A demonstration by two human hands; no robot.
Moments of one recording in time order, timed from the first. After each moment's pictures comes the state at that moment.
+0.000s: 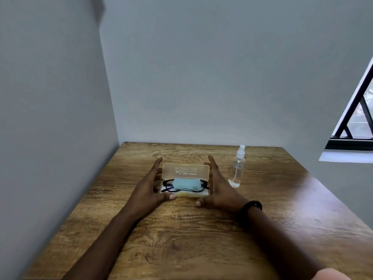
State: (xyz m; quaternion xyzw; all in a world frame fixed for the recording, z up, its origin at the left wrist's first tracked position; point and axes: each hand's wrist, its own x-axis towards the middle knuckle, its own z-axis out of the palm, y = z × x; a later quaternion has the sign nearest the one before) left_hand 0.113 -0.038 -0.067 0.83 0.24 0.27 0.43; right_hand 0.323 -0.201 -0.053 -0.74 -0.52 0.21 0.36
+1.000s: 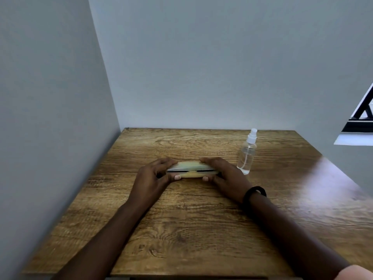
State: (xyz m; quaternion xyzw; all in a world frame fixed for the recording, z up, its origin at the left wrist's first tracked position) left_hand 0.117 -0.040 -0.071 0.84 0.22 0.35 0.36; right_hand 0.326 -0.198 -0.059 -0.75 -0.56 0.09 0.33
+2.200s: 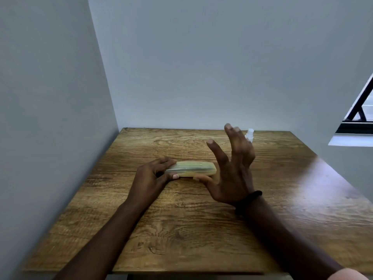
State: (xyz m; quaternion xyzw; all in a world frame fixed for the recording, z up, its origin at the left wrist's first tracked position) left_hand 0.117 -0.039 -0.074 0.84 0.22 0.36 0.34; right_hand 0.293 -0.211 -0.035 -0.62 -0.58 -0.42 0.32
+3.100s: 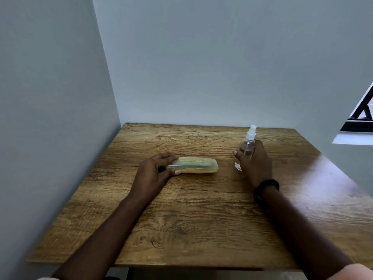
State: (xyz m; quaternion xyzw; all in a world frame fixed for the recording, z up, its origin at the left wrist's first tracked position) left_hand 0.118 -0.042 -0.073 0.84 0.23 0.36 0.34; right_hand 0.352 -0.215 -0.047 -0.81 -0.28 -0.05 0.51
